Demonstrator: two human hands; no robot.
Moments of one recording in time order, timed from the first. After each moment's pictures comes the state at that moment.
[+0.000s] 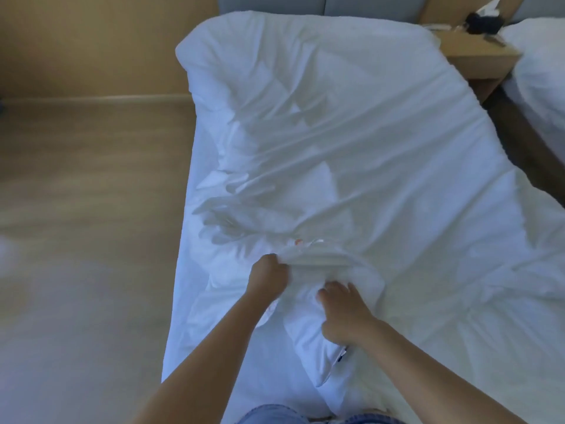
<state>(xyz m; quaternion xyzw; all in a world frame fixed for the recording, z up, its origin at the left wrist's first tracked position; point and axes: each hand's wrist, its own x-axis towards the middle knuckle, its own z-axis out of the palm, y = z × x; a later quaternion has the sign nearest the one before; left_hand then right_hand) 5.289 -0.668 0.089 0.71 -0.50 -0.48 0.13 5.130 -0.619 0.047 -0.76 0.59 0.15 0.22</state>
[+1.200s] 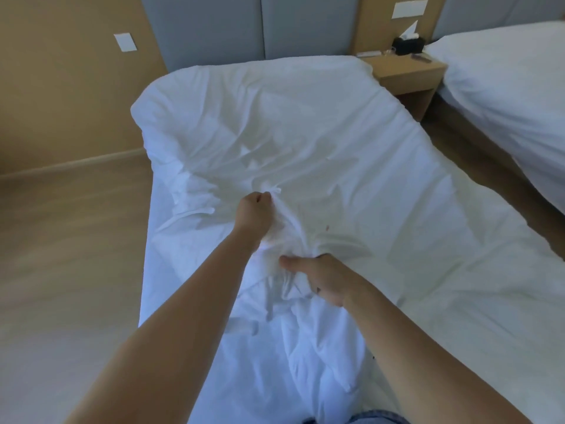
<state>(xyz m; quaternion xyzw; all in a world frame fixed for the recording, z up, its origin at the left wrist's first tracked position) 5.172 -0.796 0.182 0.66 -0.52 -0.44 0.32 5.059 -0.697 0.151 -0.35 0.55 -0.35 0.68</state>
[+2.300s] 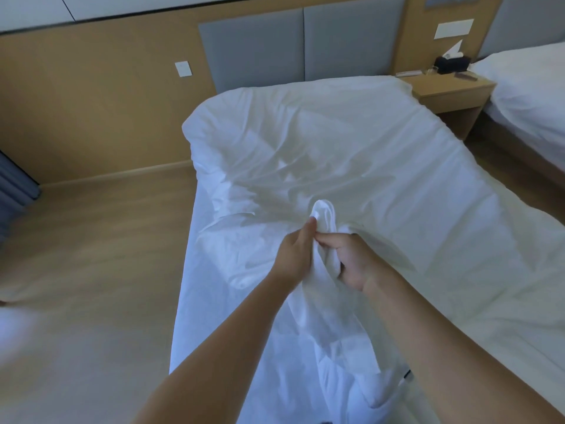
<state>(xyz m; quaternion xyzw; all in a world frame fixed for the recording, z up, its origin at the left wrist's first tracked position) 5.186 -0.722 0.178 0.57 -0.52 -0.53 0.35 5.076 -0.715 0.184 -0.27 0.46 -0.42 0.73</state>
